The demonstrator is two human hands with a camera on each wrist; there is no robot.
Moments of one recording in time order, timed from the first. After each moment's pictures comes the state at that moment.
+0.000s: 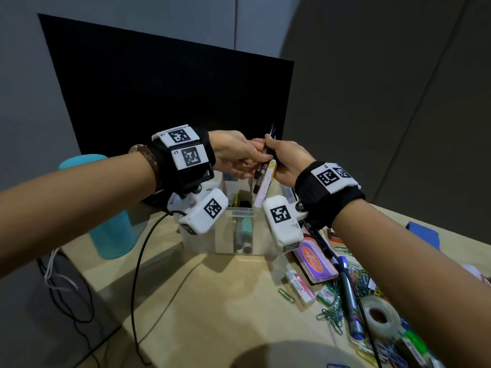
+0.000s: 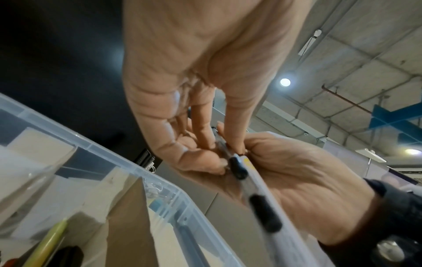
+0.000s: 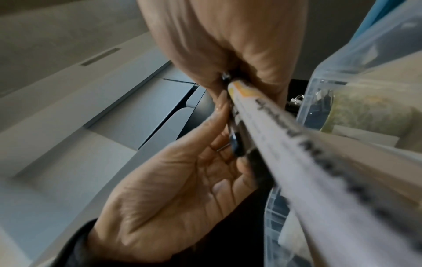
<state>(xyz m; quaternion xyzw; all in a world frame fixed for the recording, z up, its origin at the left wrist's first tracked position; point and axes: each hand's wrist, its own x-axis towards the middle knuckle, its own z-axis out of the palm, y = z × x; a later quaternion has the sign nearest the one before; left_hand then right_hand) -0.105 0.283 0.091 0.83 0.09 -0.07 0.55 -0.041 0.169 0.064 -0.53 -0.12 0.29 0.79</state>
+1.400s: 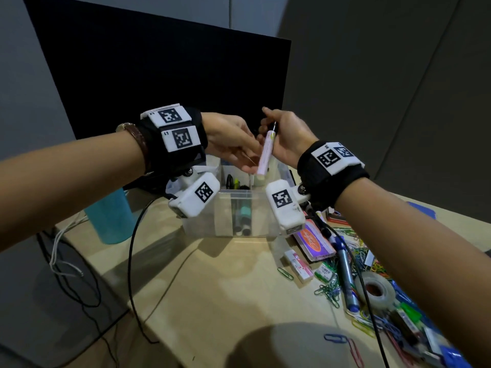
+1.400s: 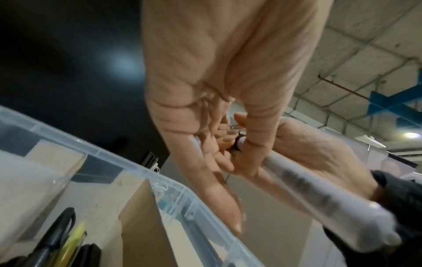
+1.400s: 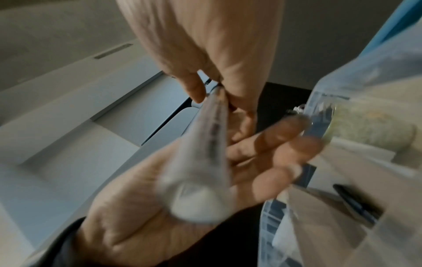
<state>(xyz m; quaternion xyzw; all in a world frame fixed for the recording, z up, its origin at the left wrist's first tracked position) -0.120 0.275 0.096 0.85 0.05 -0.13 0.51 -0.052 0.165 0.075 -0.52 -0.12 0.23 0.82</state>
